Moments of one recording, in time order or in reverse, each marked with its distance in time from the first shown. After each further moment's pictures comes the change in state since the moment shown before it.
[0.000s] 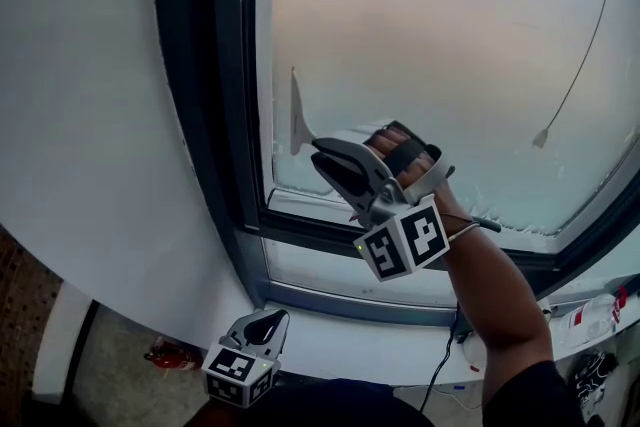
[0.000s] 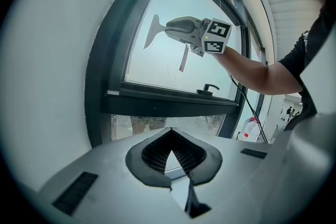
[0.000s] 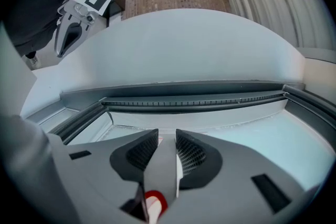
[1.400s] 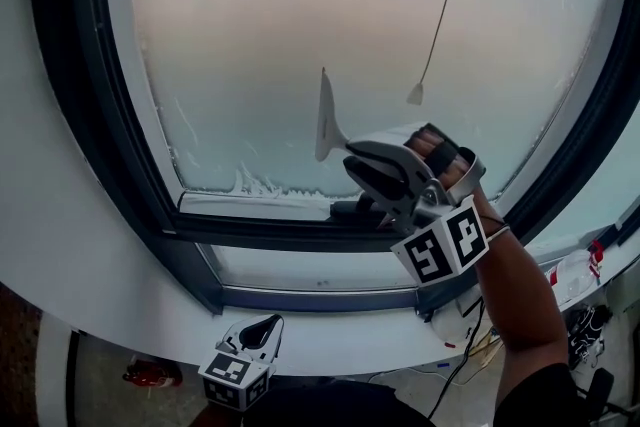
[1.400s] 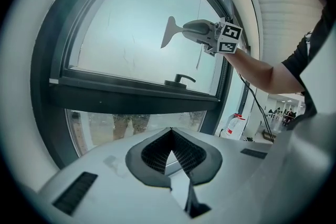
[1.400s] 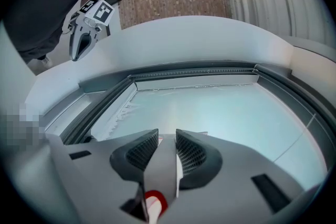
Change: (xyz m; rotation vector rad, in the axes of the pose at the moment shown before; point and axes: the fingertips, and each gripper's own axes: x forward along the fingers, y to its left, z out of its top) left arm 0.067 -0.124 -0.004 0.035 0.016 -0.174; right arm -0.191 0.007 -0.113 0.042 0.205 0.031
